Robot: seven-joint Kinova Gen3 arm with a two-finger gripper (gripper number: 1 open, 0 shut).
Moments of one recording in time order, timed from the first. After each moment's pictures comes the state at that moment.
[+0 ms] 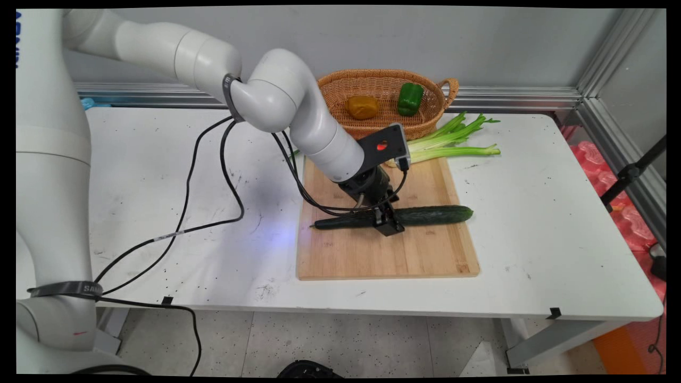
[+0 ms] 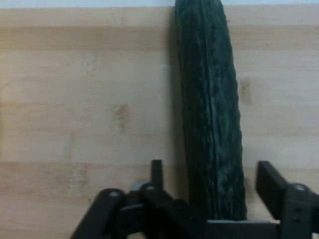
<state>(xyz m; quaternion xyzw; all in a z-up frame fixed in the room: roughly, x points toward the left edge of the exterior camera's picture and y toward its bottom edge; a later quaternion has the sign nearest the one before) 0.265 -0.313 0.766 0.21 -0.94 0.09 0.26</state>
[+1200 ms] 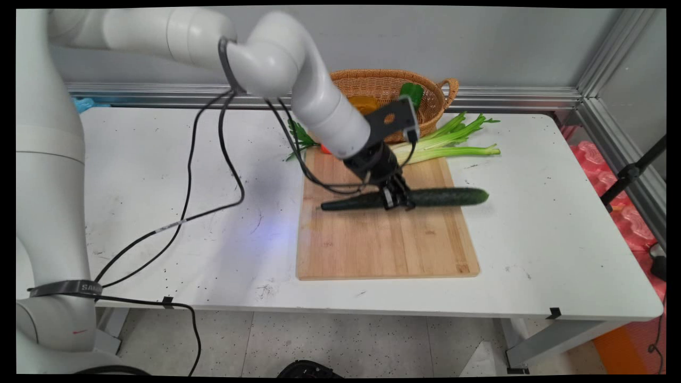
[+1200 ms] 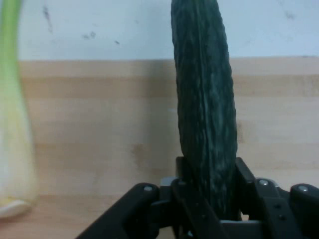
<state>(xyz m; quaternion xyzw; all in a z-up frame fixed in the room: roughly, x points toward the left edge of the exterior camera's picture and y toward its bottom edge) 0.266 -0.330 0.818 0.20 -0.94 0.08 0.28</state>
